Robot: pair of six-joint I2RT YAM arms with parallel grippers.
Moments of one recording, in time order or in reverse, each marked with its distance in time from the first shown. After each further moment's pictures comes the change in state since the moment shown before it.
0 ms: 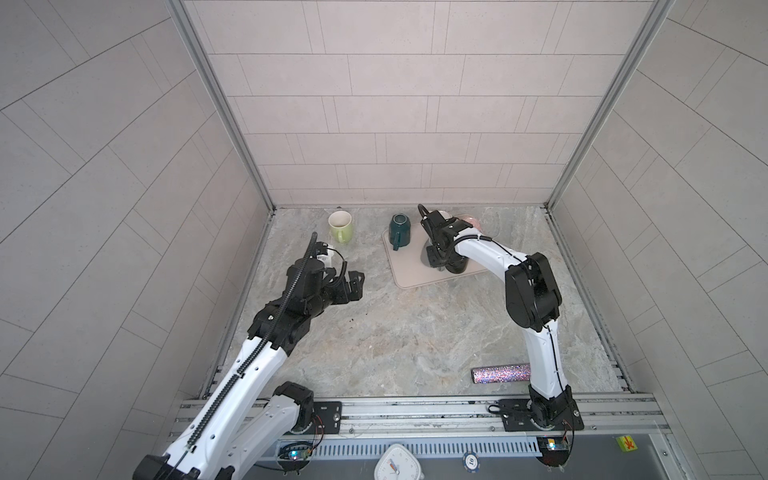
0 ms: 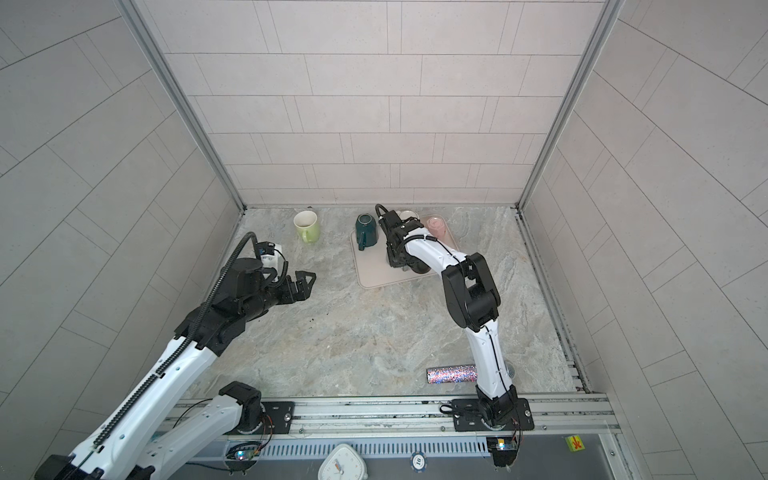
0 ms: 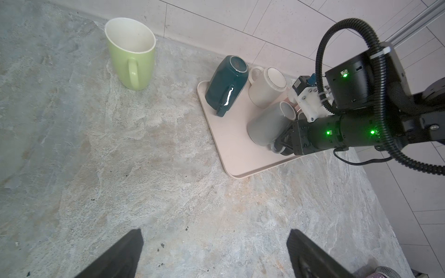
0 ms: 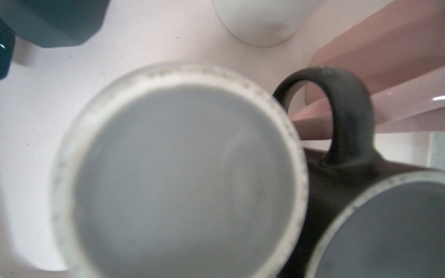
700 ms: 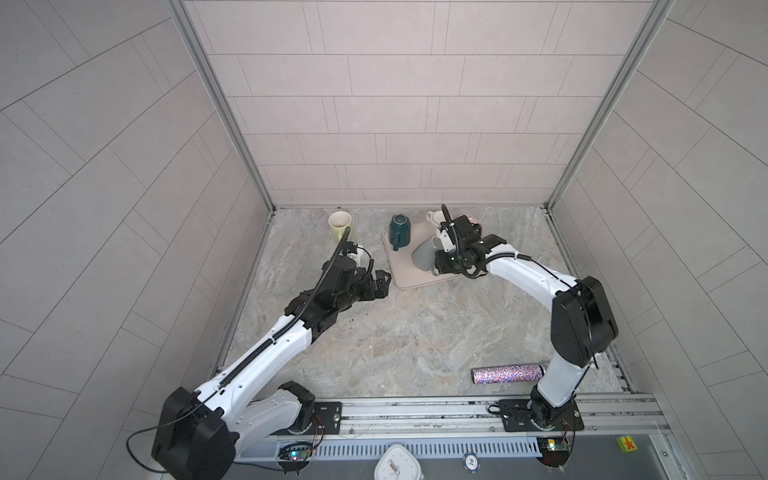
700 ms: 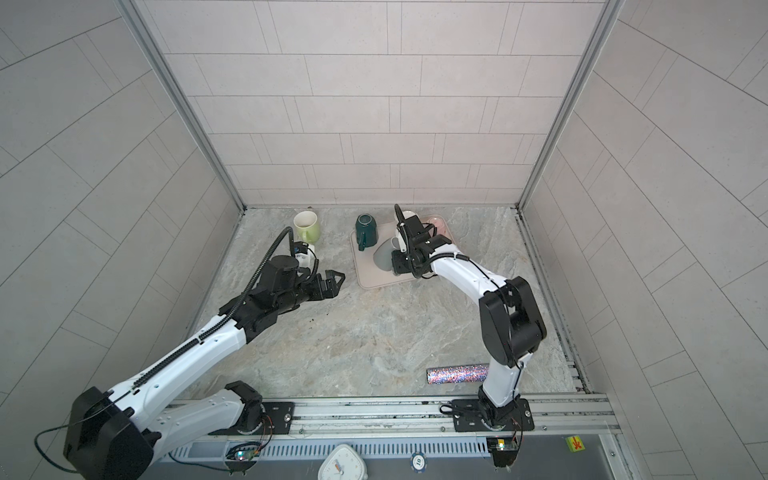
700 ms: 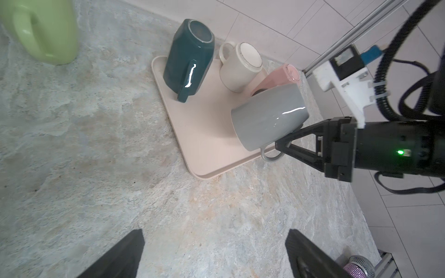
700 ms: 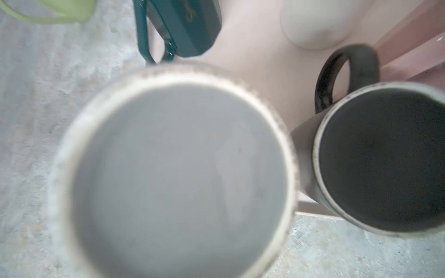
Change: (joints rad) left arm -0.158 0.229 -0.046 0.299 -0.012 -0.116; right arm -0.026 -0.441 -0.432 0.286 -0.314 -0.017
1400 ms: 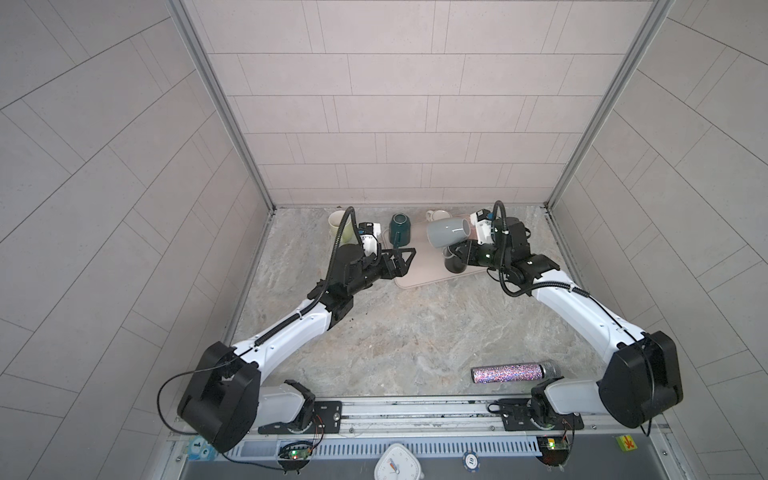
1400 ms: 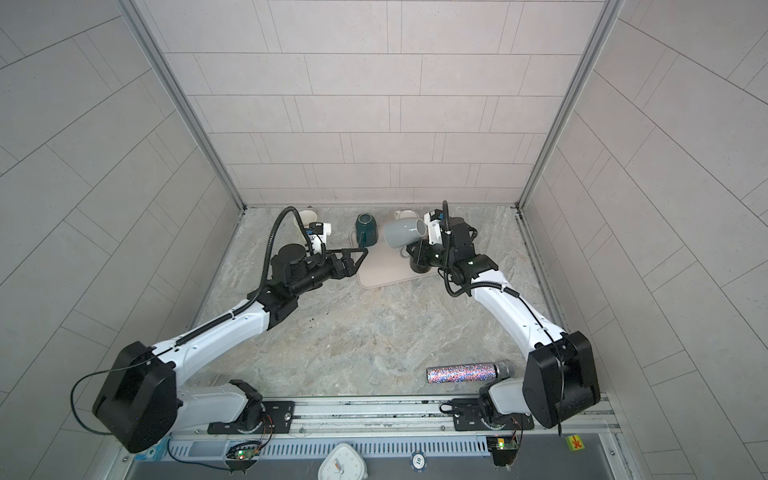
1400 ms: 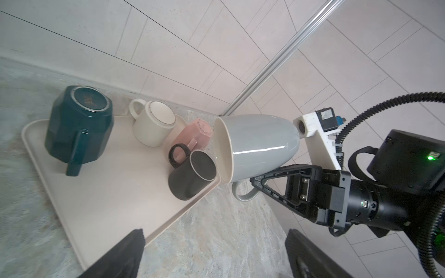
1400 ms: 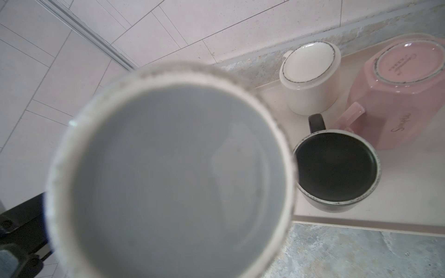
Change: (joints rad) left arm -0.026 0.225 0.000 0.612 0.233 -0.106; right arm -0.139 -0.360 -0.296 0.336 -0.243 0.198
